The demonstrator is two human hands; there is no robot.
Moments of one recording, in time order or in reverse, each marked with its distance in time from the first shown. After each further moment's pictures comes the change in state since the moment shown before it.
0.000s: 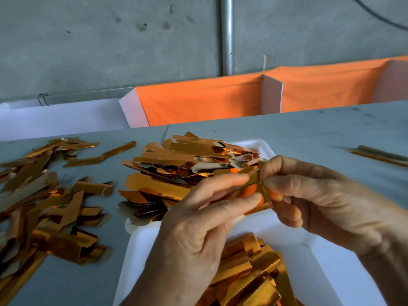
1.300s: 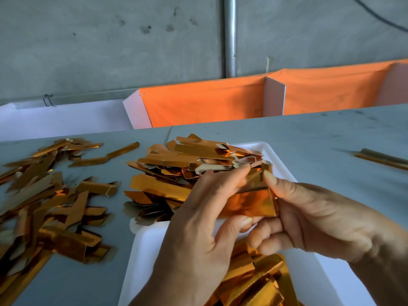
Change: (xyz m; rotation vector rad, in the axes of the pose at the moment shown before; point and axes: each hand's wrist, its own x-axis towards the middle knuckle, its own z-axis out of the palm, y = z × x) left_hand 0.000 0.005 0.004 0.120 0.092 -0.082; right_hand 0.002 0.007 0.005 0.127 -0.225 0.310
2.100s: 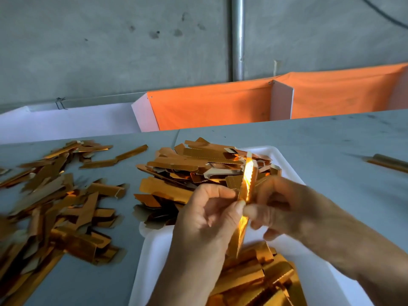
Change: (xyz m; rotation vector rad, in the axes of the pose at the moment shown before) left_hand -0.003 -0.015 0.008 -0.626 0.082 -0.641; right_hand 0.010 0.004 0.025 -0.717 0.480 -0.240
